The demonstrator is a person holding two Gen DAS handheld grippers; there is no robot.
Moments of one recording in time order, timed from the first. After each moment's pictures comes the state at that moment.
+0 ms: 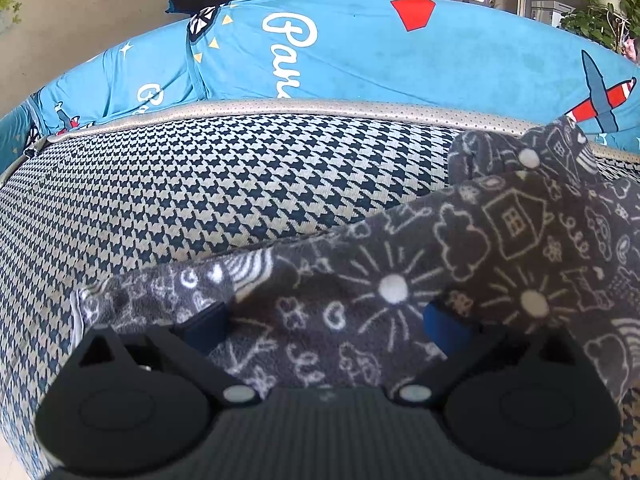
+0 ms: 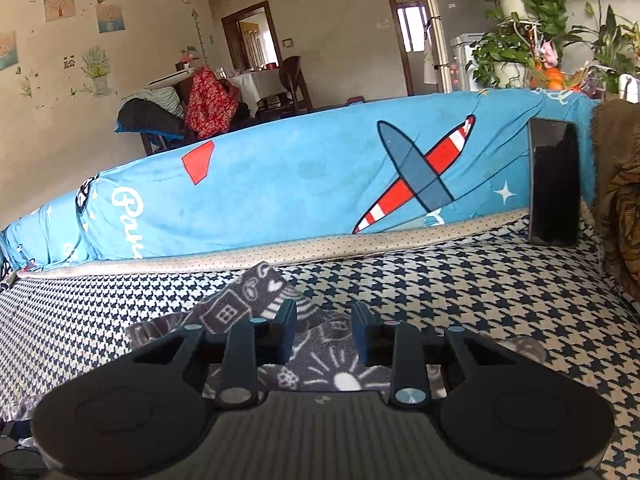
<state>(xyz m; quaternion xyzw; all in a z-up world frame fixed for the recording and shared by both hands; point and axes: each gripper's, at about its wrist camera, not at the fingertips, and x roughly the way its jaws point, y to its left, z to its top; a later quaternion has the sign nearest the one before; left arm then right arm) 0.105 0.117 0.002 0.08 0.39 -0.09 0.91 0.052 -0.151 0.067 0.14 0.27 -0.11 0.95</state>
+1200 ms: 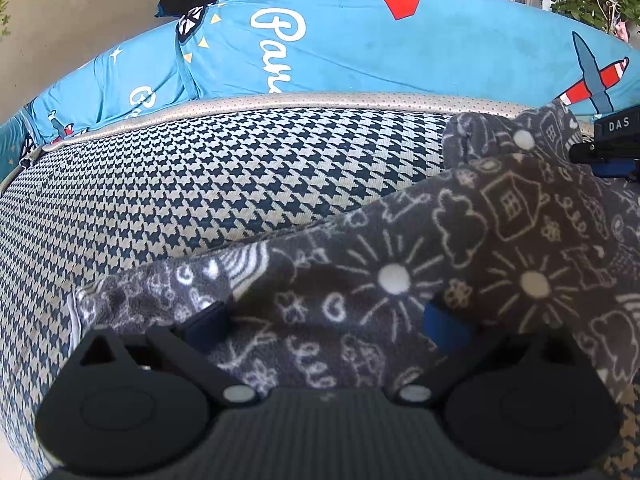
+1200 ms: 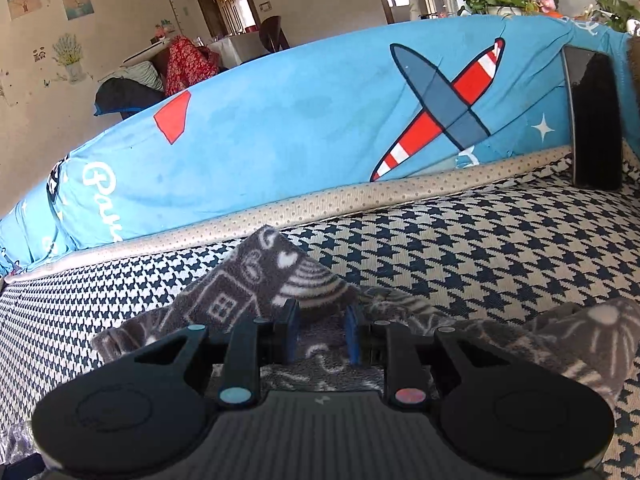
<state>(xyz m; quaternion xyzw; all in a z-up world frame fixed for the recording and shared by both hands) 0.099 0.118 0.000 0.10 0.40 -0.10 0.91 0.118 -0.148 0.021 0.18 0.32 -0.13 0.92</state>
